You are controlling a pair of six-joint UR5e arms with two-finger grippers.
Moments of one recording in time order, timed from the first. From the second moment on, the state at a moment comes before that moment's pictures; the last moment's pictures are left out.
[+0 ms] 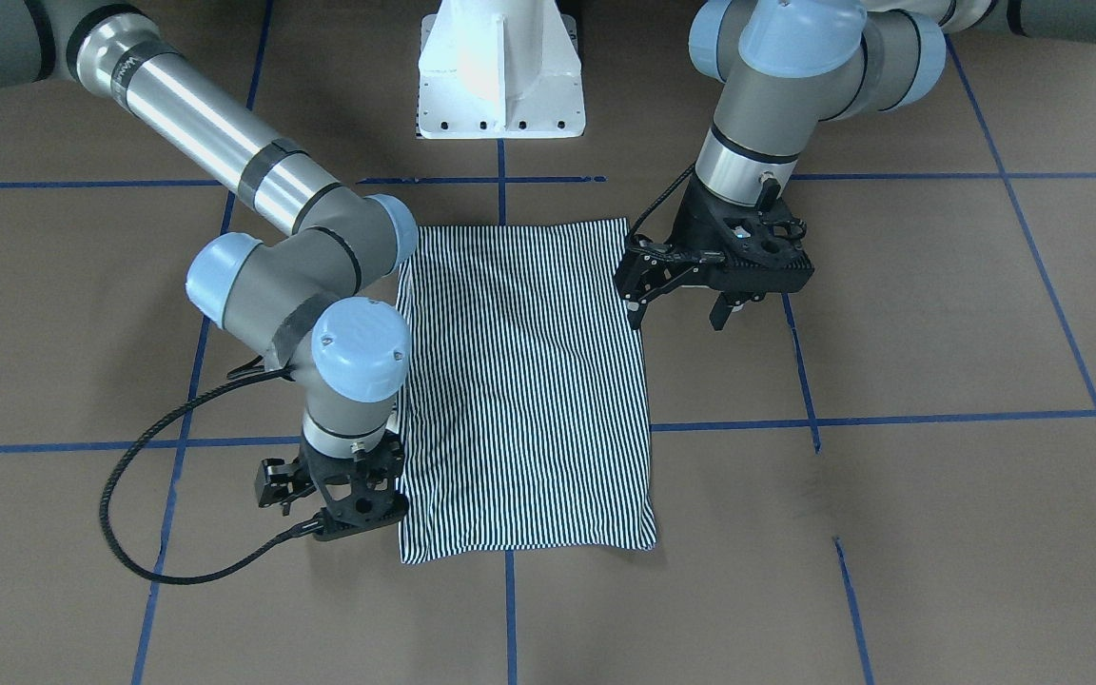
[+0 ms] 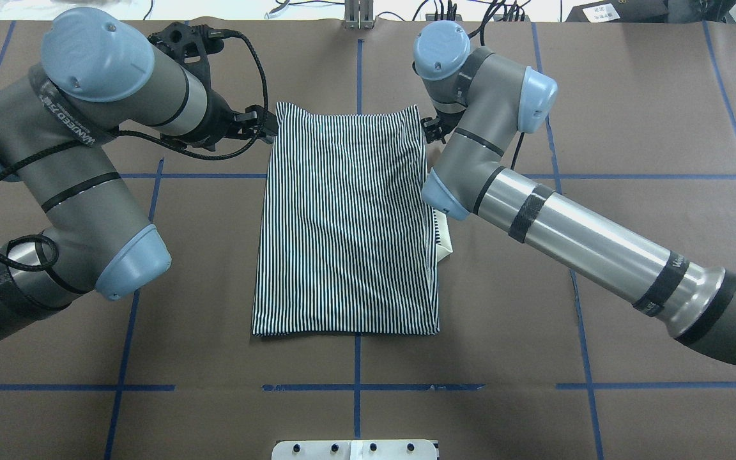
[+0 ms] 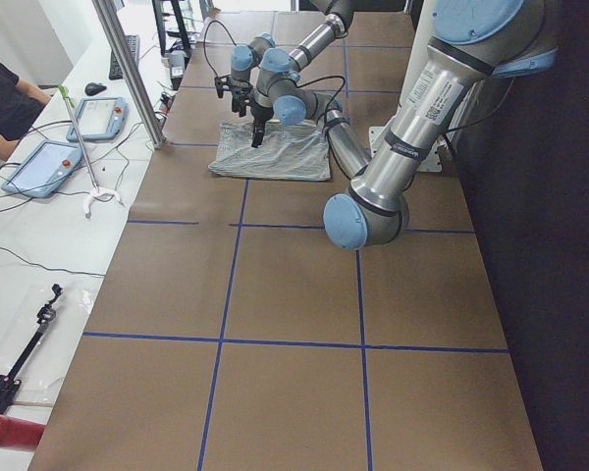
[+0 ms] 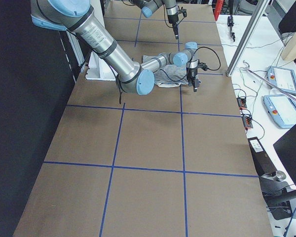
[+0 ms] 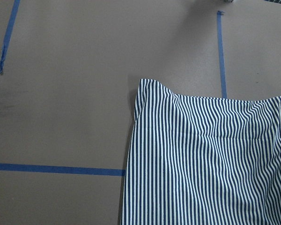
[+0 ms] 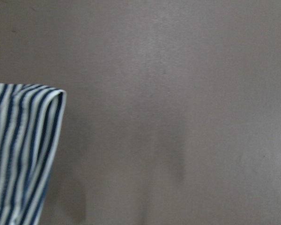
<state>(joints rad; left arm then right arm) -0.76 -2.16 -1.81 -1.71 -1.88 -1.18 0.77 -0.66 1.06 -1.50 1.72 0.61</state>
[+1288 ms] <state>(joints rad) -0.32 -2.03 -1.95 -1.53 -1.69 -1.94 0.76 -0.86 1.58 -1.59 1.99 0.88</state>
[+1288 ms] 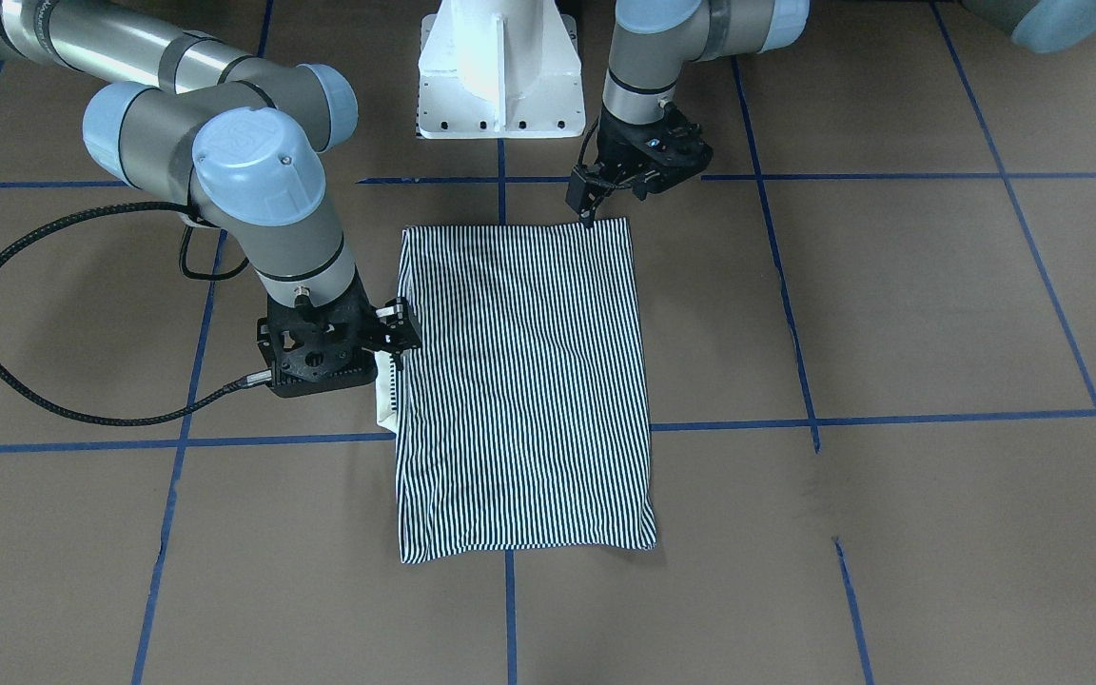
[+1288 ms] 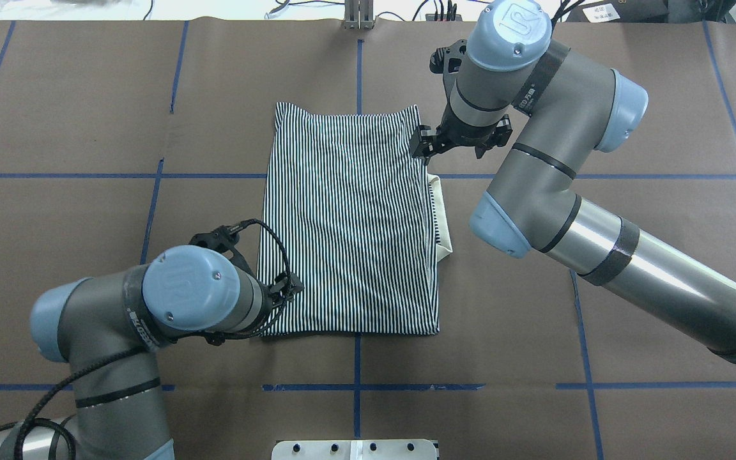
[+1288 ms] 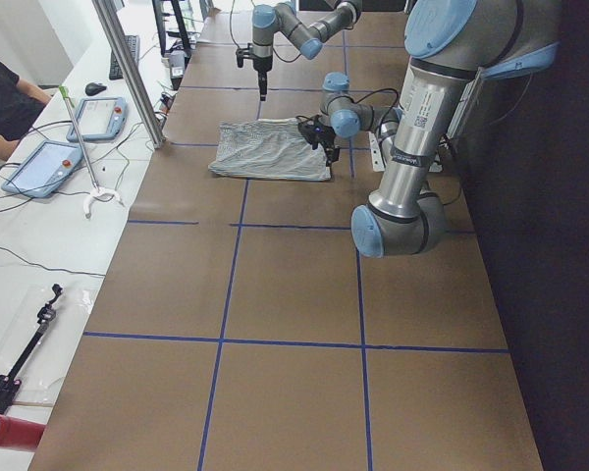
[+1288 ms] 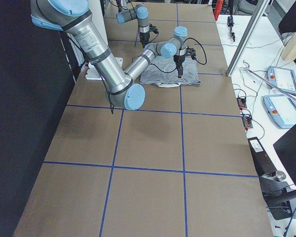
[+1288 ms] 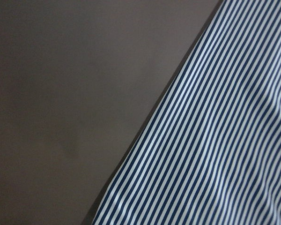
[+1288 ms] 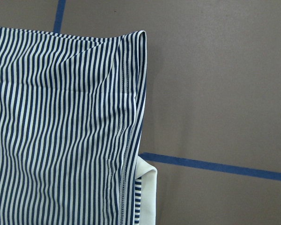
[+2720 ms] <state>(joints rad) -0.30 -2.05 -1.84 -1.52 -1.63 -1.96 0.75 -0.87 1.59 -1.59 1.99 0.90</state>
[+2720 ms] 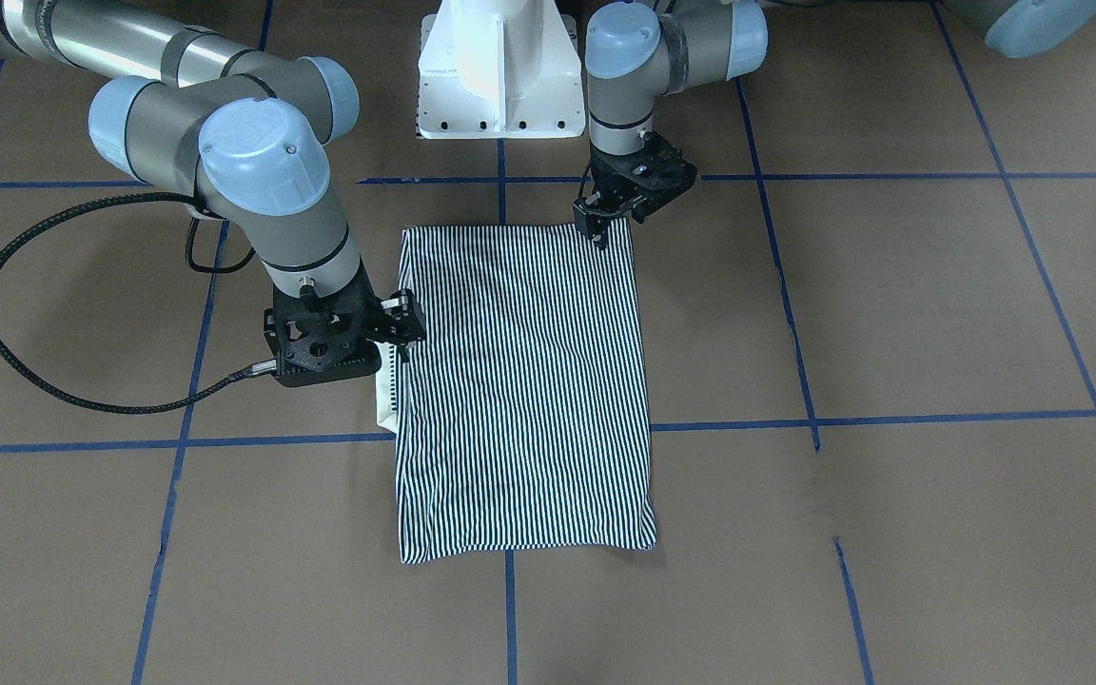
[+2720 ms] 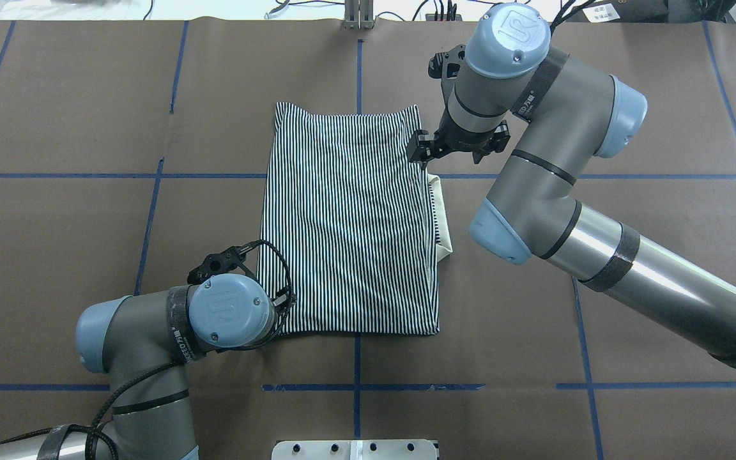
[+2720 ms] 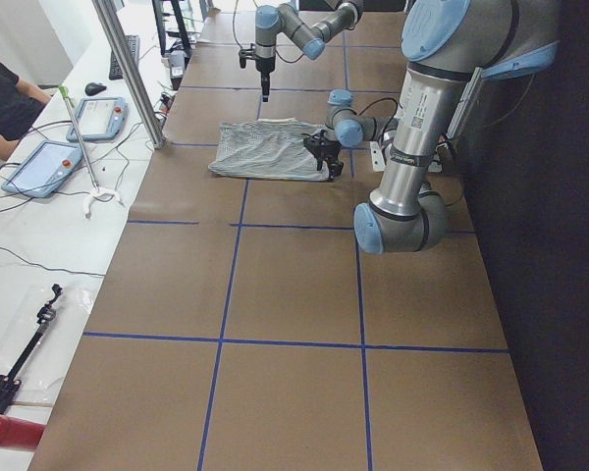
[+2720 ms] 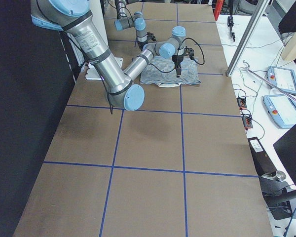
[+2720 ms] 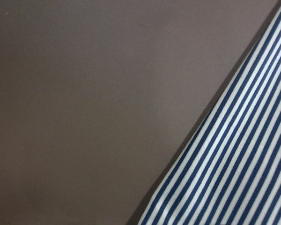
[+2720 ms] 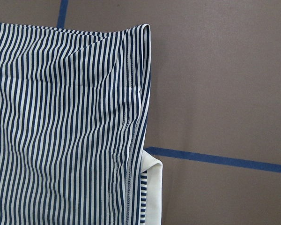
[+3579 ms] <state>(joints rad) -0.30 -2.06 -1.84 -1.52 -1.63 -1.96 0.75 -0.87 1.59 -1.59 1.99 0.89</state>
